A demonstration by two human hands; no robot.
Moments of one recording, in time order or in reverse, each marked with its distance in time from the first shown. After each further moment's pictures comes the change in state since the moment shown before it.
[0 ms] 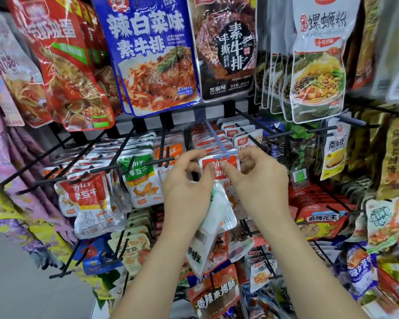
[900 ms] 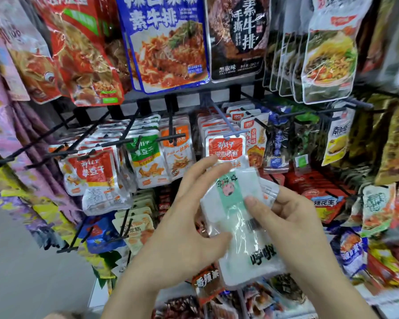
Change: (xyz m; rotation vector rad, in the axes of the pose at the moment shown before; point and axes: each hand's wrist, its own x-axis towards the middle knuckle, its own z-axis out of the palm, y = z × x) left_hand -0.062 0.012 -0.067 -0.058 -0.655 0.109; right_hand -0.086 -0.004 -0.043 0.733 -0.305 0.313
